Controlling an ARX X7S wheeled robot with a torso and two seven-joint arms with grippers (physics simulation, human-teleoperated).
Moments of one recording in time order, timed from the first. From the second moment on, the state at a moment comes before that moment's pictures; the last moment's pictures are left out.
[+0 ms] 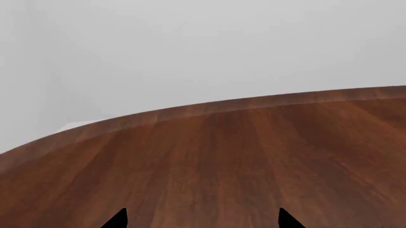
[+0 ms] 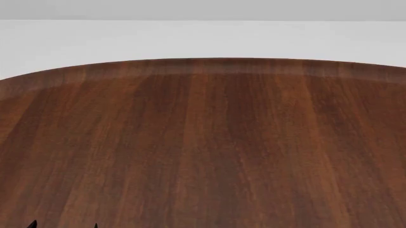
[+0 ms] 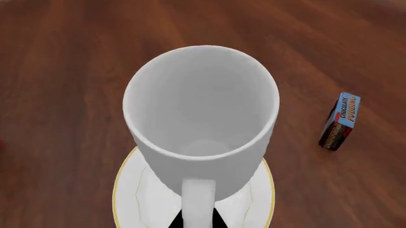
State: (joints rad) left arm 0.02 -0.30 0.36 0.16 -0.18 -0.09 -0.42; right arm -0.74 0.90 -1.12 -0.09 0.13 -1.00 1.50
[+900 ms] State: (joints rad) left arm 0.02 -0.31 0.38 0.17 -0.18 -0.09 -0.44; right arm -0.78 0.83 -1.03 -0.03 0.40 -1.05 1.18
